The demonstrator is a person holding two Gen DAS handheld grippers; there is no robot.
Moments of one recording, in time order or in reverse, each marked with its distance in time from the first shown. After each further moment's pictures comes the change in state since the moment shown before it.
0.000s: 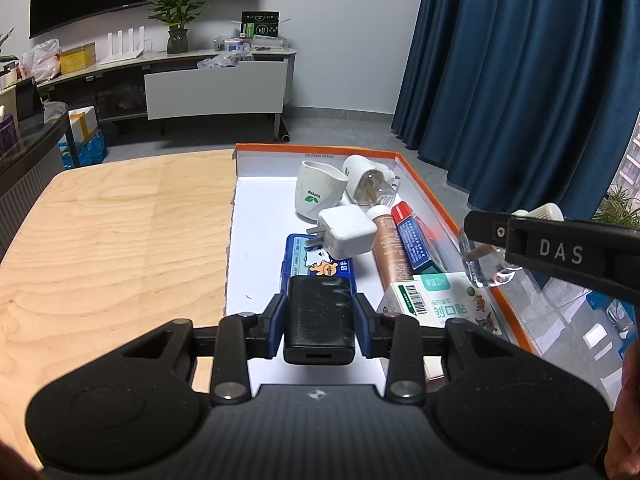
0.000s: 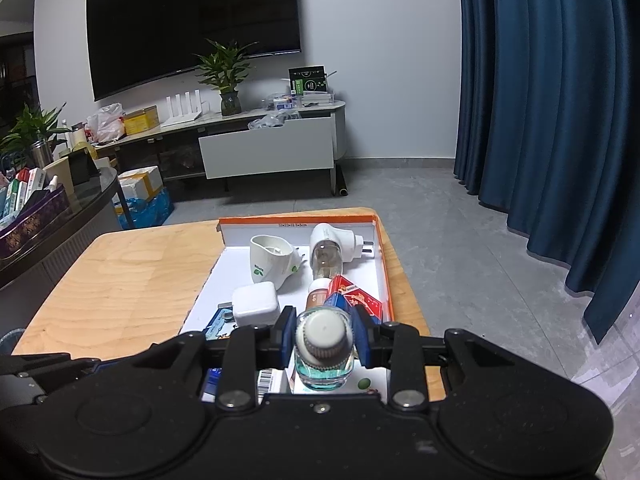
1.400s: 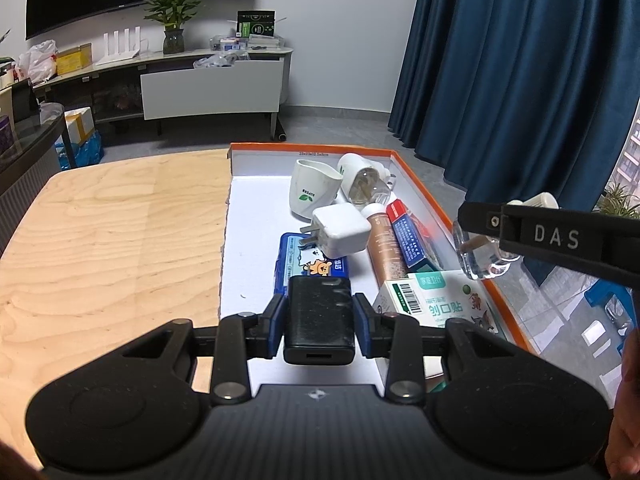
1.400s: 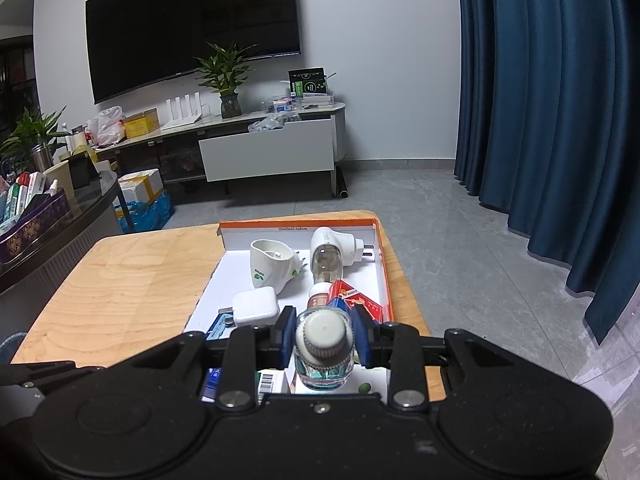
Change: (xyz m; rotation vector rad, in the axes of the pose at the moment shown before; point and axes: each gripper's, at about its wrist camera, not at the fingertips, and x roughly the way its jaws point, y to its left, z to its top) left arm 0.003 -0.004 -0.001 0.010 0.003 -0.007; right arm -0.001 -0.001 0.002 0.002 -0.003 0.005
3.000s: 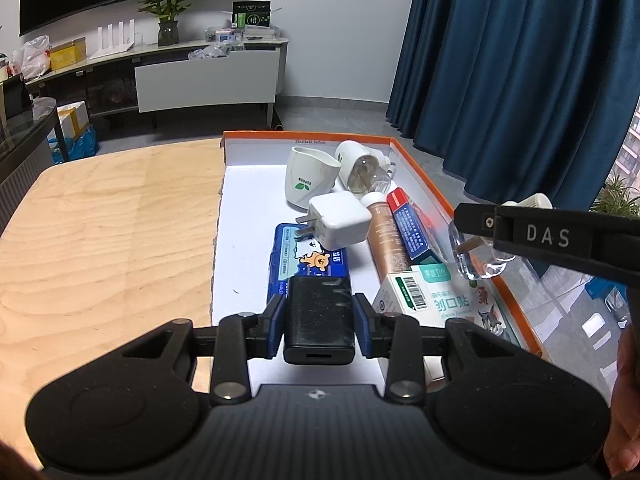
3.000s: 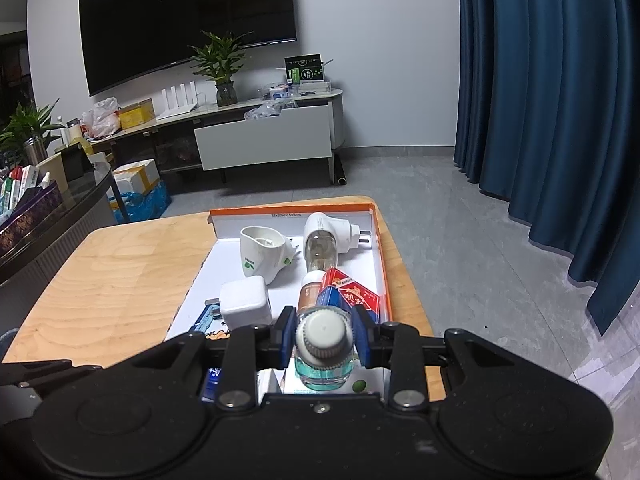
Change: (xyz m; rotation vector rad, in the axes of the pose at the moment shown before) left arm 0.010 -0.001 -0.001 0.003 0.029 -0.010; right arm 0.022 -0.005 -0.001 0.007 0.040 -0.002
